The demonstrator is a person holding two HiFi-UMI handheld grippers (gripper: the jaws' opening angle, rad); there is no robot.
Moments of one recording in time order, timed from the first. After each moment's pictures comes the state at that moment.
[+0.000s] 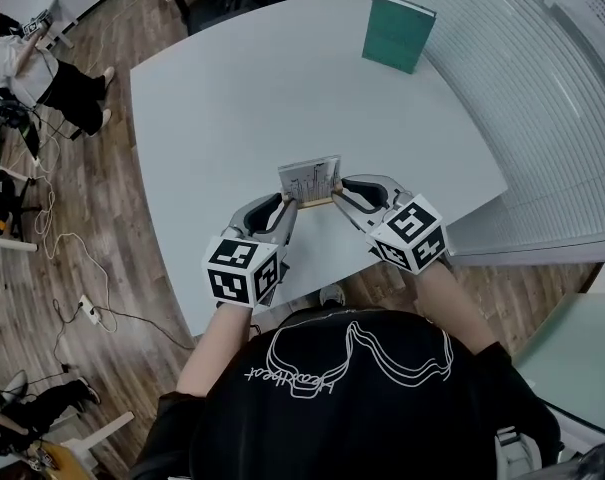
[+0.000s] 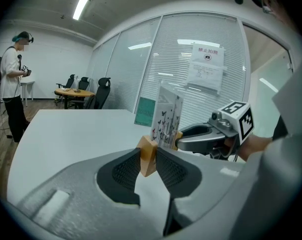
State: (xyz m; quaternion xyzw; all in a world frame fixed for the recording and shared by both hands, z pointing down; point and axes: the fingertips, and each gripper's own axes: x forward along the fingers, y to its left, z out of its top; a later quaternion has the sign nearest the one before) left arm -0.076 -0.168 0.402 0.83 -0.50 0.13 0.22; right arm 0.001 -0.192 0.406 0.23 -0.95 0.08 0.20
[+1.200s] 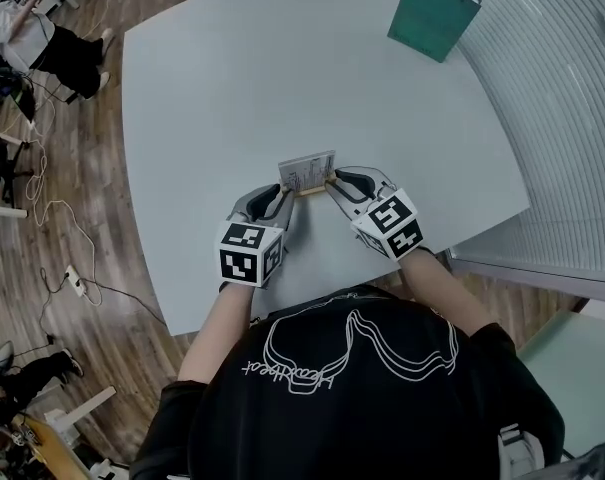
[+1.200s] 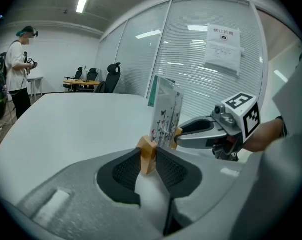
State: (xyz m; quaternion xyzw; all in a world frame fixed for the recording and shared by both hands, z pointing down) left arm -0.113 -0.217 0.527 0.79 -0.54 0.17 0.25; right arm -0.040 -0.250 0.532 0.21 -0.94 0.07 0.25
